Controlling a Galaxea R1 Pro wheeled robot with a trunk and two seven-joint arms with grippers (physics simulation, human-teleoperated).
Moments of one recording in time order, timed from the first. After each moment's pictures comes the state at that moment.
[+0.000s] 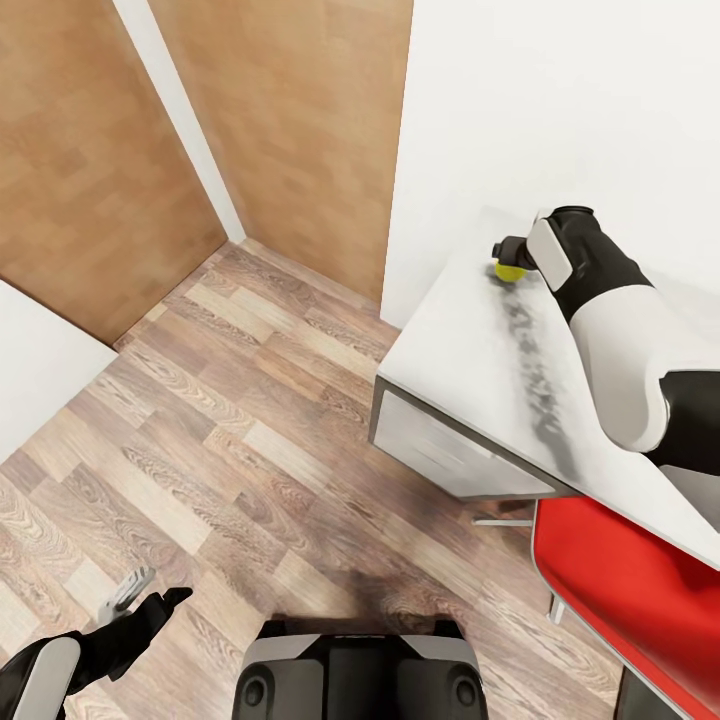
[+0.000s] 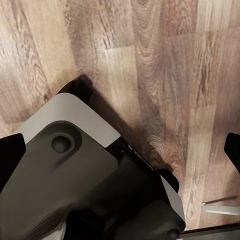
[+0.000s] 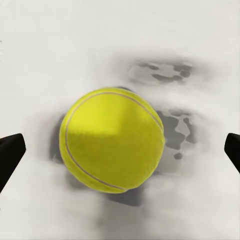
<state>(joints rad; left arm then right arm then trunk) -0.18 0.08 0.44 -1.32 0.83 0.86 0.22 -1.70 -0.05 0.02 -0.44 -0.21 0.66 -0.33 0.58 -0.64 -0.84</state>
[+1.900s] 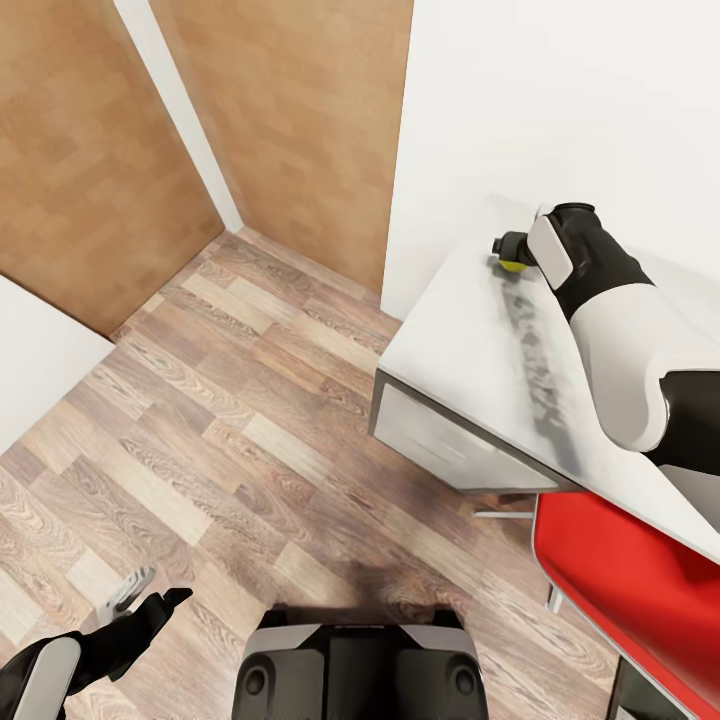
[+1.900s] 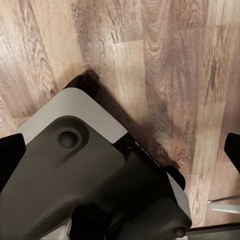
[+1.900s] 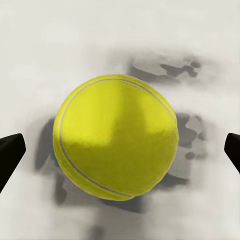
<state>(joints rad) -0.18 0.08 0.44 -1.32 0.82 0.86 0.22 -1.70 -0.05 0.02 -0.45 -0.21 0.64 -0.33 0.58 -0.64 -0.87</state>
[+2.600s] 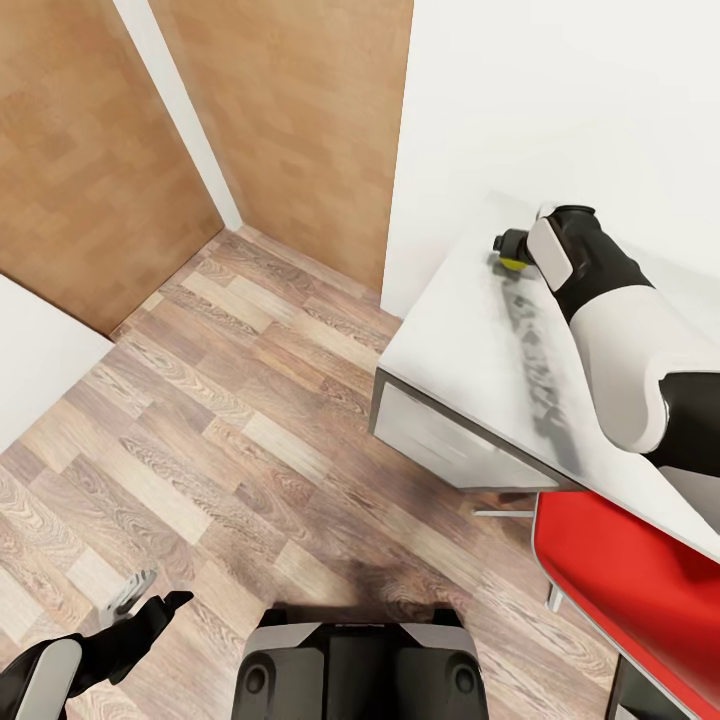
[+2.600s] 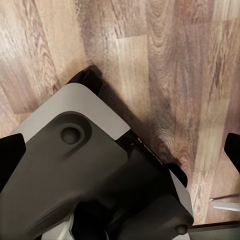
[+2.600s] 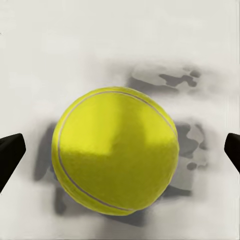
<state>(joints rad) -0.18 0.08 0.43 -1.30 0.82 0.86 0.22 -1.70 -0.05 0.03 -0.45 -0.21 0.59 -0.33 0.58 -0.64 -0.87</state>
